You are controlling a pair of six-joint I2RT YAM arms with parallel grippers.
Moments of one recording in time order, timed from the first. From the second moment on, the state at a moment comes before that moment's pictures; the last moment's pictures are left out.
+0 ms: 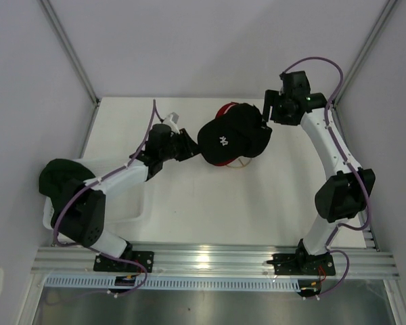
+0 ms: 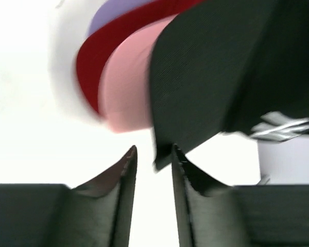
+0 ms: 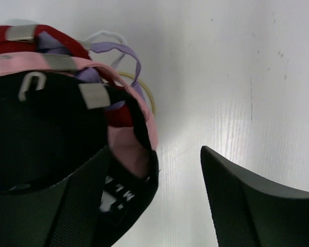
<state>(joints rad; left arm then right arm) -0.46 1.52 0.92 0.17 0.26 -0.78 0.22 1.76 1.78 -0.85 0.04 0.27</state>
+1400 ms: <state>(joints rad) 0.41 0.74 0.99 -0.85 -0.30 -0.50 0.44 1.74 2.12 -1.00 -0.21 0.22</state>
